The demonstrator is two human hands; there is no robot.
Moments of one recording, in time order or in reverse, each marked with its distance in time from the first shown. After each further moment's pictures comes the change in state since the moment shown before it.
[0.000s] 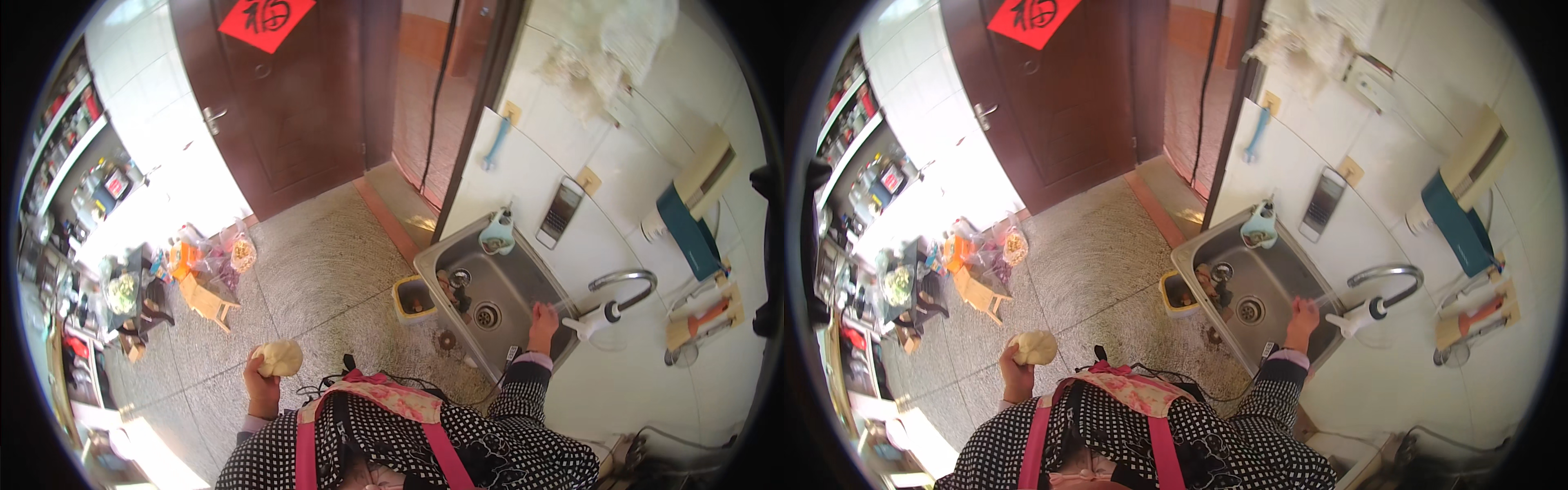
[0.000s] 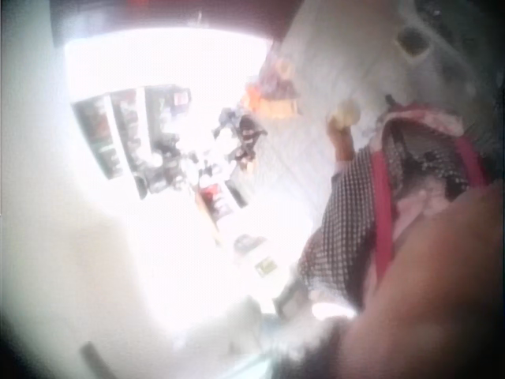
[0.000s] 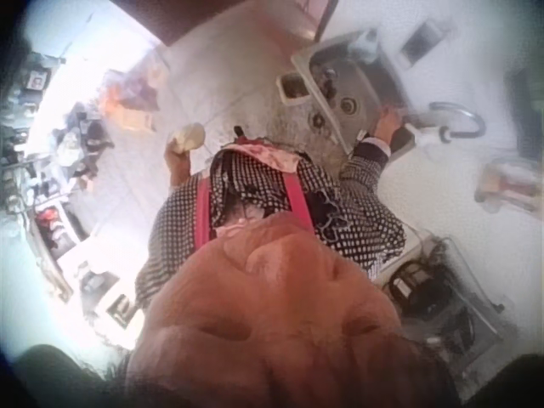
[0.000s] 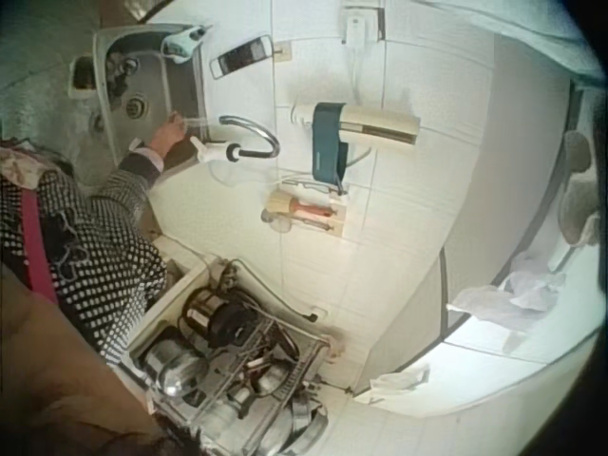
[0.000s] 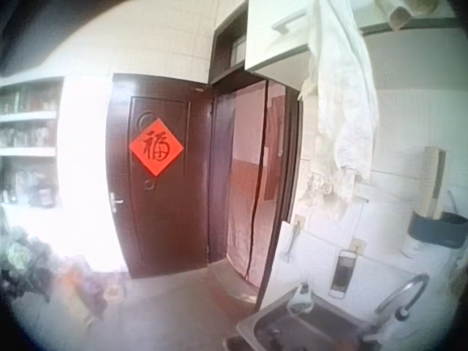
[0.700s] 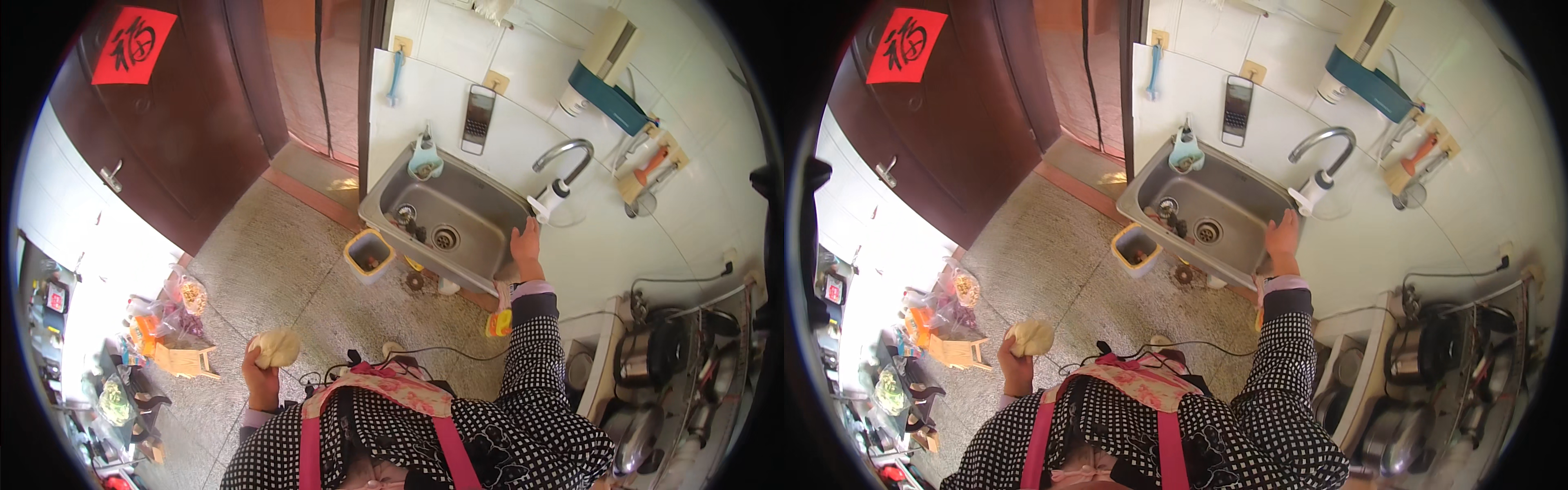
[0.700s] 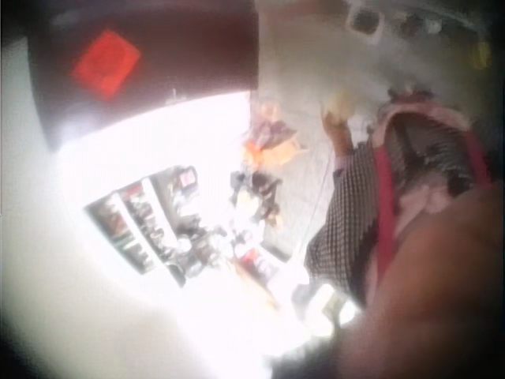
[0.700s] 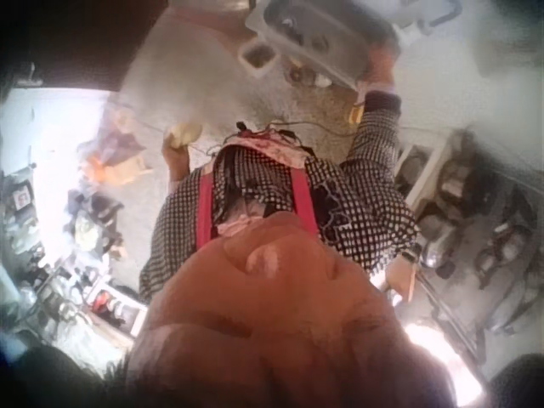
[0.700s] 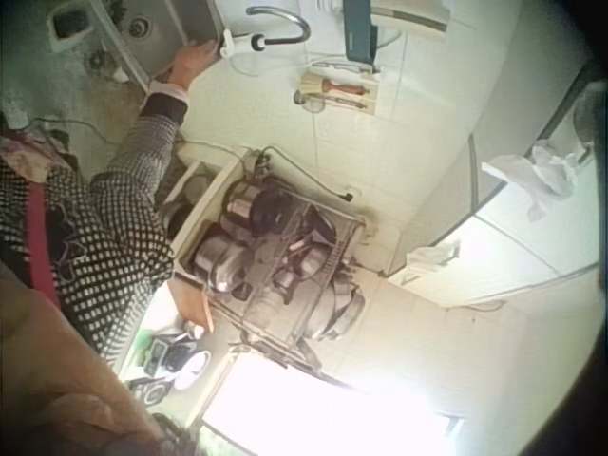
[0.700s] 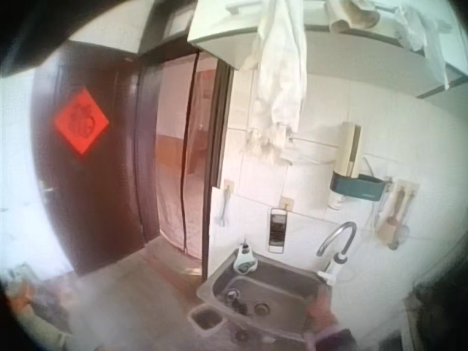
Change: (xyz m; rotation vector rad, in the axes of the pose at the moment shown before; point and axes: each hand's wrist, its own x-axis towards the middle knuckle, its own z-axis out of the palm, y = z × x) left_hand 0.086 0.013 -0.021 0.039 -0.389 -0.287; right_hand -0.133 -0.152 0.037 -1.437 0.163 -0.223
